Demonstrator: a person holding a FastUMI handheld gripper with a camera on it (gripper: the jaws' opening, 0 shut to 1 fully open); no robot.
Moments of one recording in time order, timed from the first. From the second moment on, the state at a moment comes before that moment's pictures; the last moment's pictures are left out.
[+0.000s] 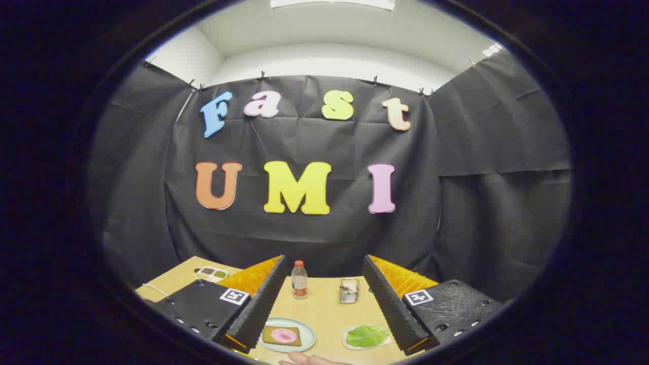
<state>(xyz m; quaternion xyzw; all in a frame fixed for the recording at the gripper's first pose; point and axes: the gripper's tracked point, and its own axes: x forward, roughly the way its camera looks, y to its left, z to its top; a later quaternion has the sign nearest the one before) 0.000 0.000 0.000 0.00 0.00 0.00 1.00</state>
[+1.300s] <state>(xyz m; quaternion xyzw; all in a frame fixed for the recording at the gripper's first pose) 0.072 -0.189 -0.202 0.02 0.21 -0.04 0.98</state>
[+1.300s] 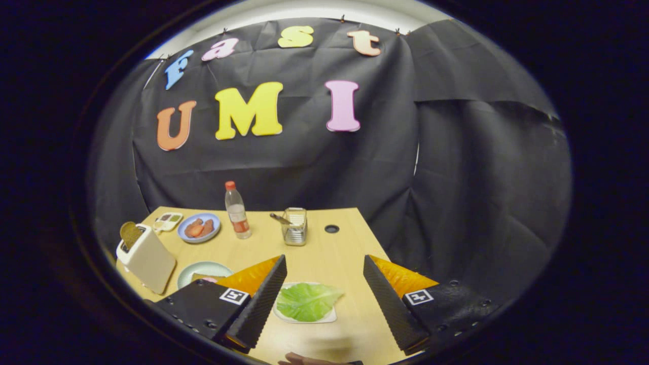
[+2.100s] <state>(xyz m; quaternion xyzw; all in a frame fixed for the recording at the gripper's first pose) 0.123 -0.195 -0.396 0.10 0.45 0.00 0.89</state>
